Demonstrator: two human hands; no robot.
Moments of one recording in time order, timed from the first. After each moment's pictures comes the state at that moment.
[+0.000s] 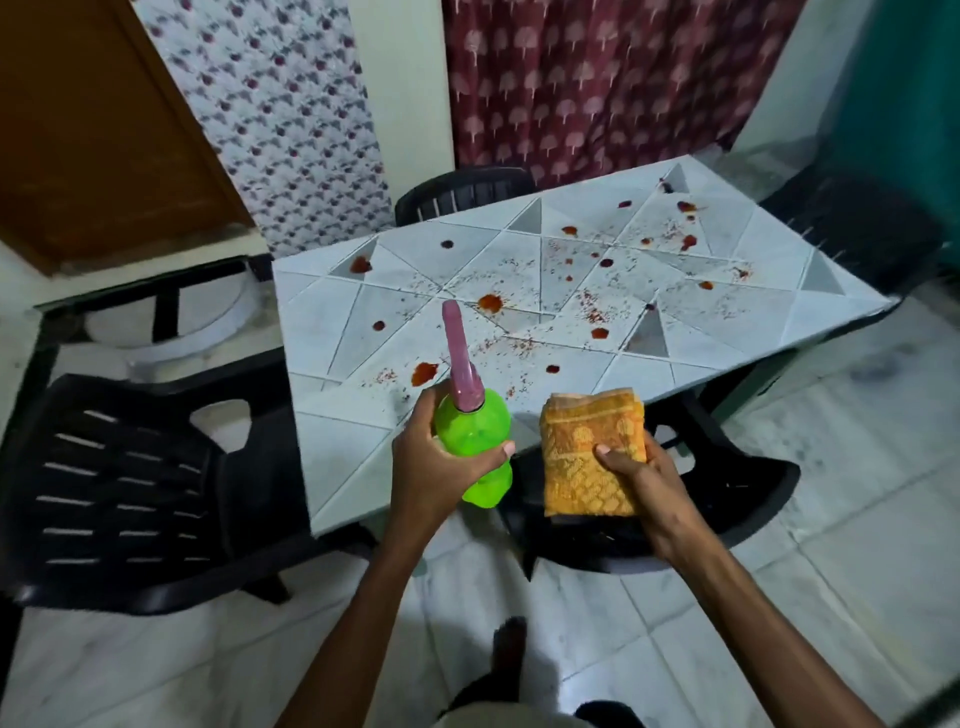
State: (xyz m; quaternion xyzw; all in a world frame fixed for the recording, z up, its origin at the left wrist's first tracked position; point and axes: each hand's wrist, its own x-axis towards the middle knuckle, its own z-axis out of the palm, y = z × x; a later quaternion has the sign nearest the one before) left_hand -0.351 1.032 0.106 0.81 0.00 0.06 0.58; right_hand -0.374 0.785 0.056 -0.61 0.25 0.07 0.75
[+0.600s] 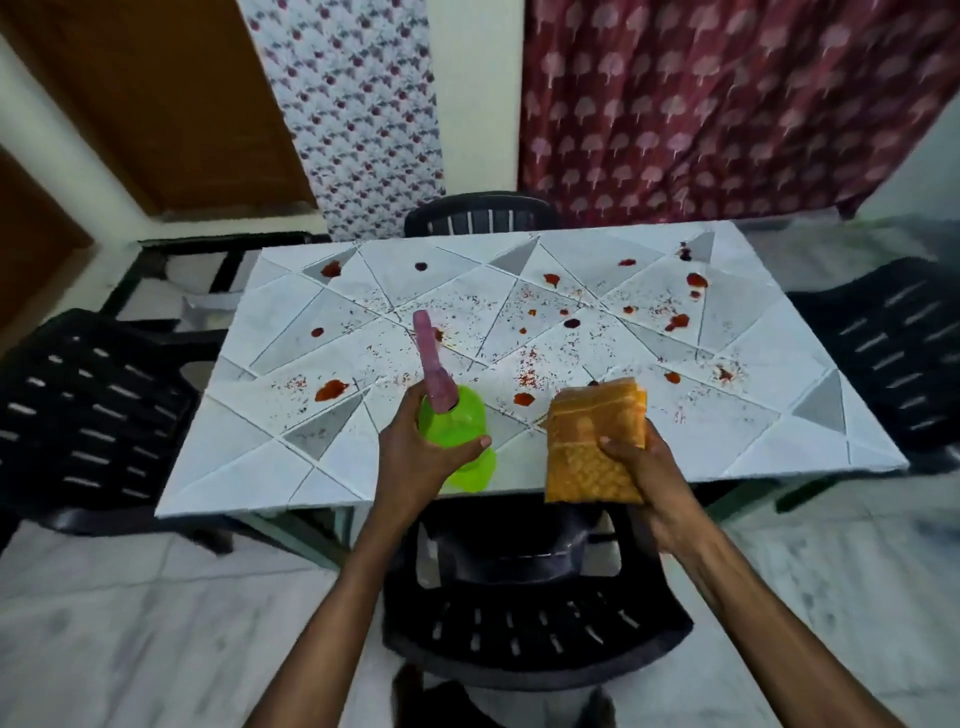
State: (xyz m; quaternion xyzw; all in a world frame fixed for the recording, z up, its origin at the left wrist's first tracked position) left_hand -0.249 0.780 0.088 0.81 0.15 0.15 0.55; right_hand -0.185 0.516 0.051 -0.62 0.15 0.19 0.75
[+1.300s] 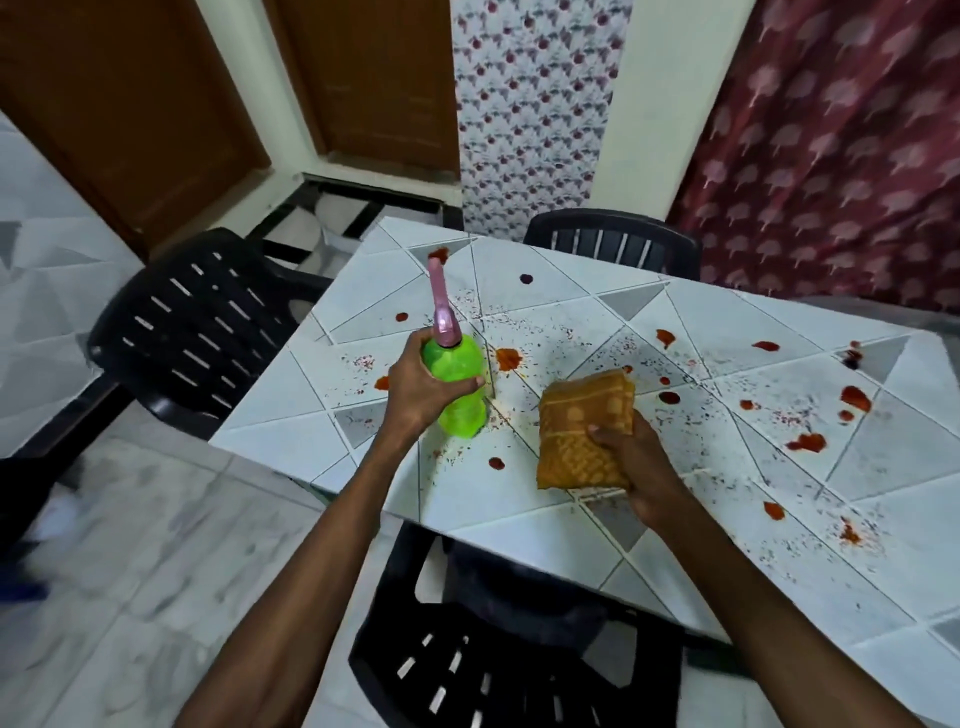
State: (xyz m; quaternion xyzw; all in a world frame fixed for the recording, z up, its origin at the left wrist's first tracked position) left_hand -0.124 0.871 0.060 0.78 0.31 0.23 0.49; right_hand -0.022 0.610 0.039 -0.66 0.04 0.34 0.67
